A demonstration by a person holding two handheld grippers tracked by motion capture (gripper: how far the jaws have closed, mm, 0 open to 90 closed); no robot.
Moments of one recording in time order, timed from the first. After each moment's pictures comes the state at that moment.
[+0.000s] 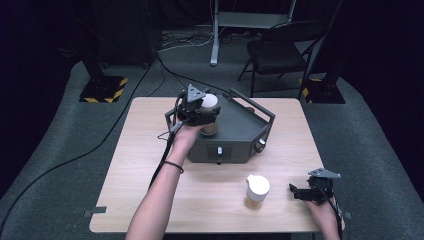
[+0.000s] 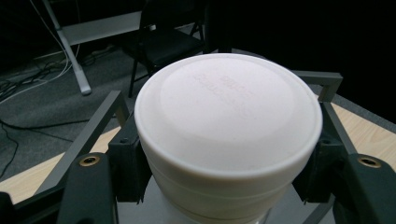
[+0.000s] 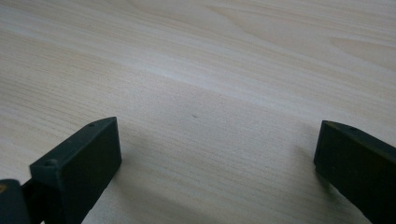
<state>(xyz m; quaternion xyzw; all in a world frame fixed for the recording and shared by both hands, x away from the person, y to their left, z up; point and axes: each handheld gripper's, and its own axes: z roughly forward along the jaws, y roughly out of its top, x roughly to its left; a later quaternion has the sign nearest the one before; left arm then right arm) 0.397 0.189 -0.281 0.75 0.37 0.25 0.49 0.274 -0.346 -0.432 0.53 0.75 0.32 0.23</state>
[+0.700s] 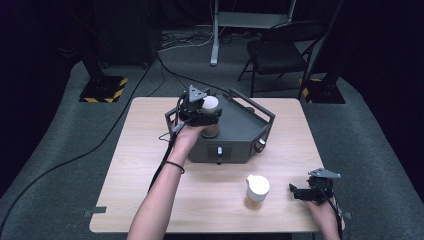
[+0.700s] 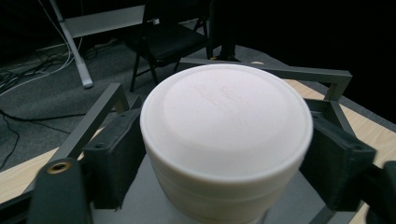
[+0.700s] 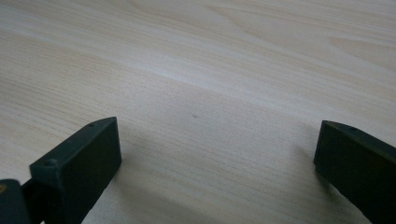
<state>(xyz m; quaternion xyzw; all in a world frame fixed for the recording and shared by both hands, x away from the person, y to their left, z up) 0.396 0.187 -0.282 0.75 0.38 0.25 0.49 0.274 -0.346 -0.432 0.53 0.75 0.32 0.23</state>
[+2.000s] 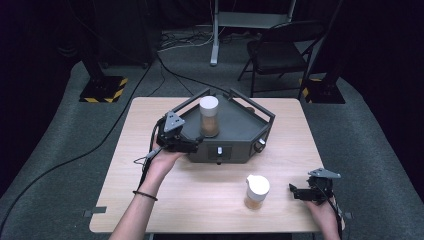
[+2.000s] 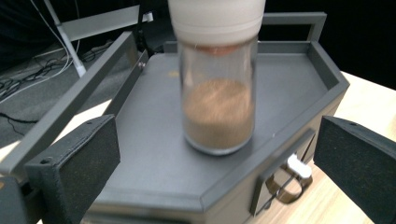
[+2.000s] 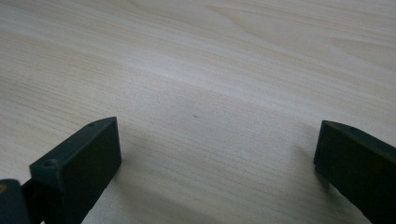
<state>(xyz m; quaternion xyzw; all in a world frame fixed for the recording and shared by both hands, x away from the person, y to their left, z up) 0.336 0.252 -0.324 0.76 0.35 0.25 0.49 0.274 -0.346 -0.432 0.53 0.75 0.32 0.23</state>
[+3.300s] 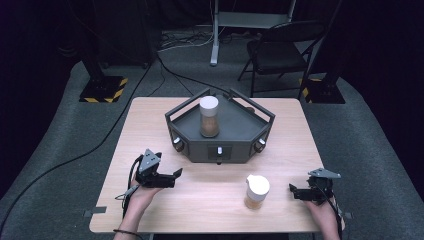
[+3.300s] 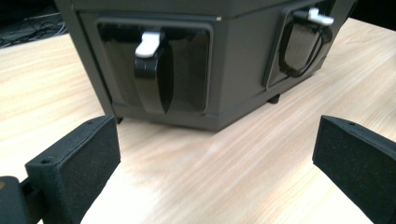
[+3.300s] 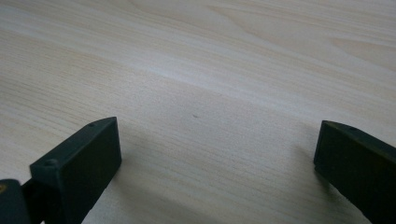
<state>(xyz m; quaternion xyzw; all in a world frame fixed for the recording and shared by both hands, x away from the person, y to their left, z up) 0.283 0.316 -0.418 0.75 0.38 0.23 0.48 0.274 -0.346 -0.432 0.53 0.75 0.32 0.23</state>
